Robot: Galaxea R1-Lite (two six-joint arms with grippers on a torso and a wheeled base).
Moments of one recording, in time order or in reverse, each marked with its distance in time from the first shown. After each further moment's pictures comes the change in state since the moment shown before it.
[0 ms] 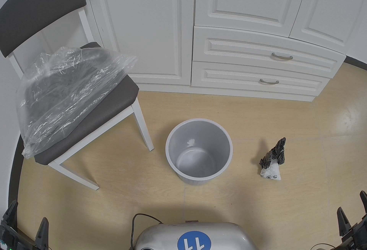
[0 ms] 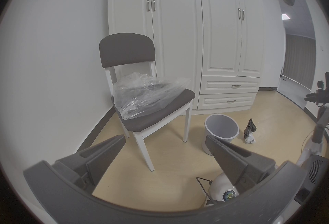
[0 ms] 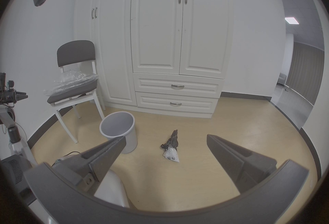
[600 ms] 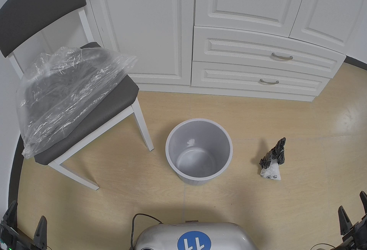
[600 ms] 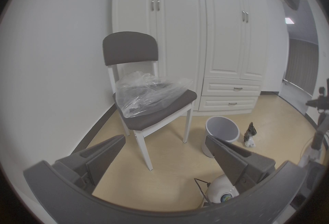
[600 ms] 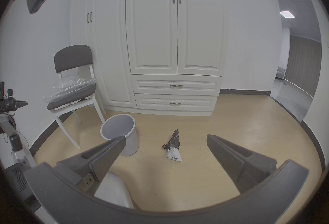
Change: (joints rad) left arm 0.000 0.000 0.000 0.000 0.016 -0.042; right arm 0.002 0.000 0.000 -0.003 -0.009 0.054
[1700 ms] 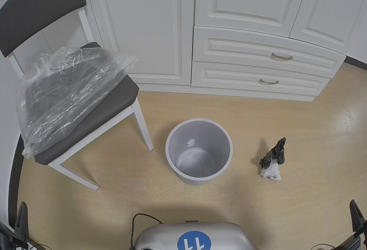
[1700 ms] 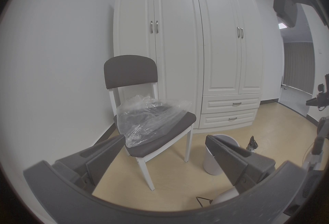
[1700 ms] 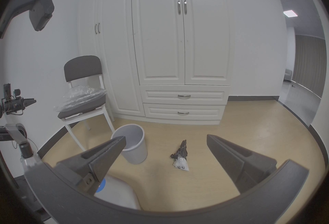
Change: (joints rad) left arm 0.003 0.025 -0.116 -0.073 -0.013 0.024; right arm 0.000 0.029 -0.163 0.071 0.080 0.012
